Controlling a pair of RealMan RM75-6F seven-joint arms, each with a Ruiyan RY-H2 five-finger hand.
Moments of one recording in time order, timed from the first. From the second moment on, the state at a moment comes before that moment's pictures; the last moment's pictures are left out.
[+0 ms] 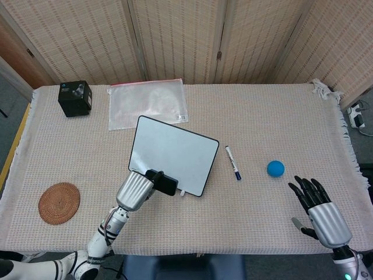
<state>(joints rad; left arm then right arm) -0.61 -1.75 -0.11 -1.41 1.58 1.35 0.58 0.07 -1.13 -0.07 -1.59 -1.76 1.55 -0.02</state>
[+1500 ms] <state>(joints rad) -0.77 -2.13 -0.25 -0.96 1.48 1.28 0.83 0.07 -1.10 -0.05 -1.60 -1.73 1.55 0.03</state>
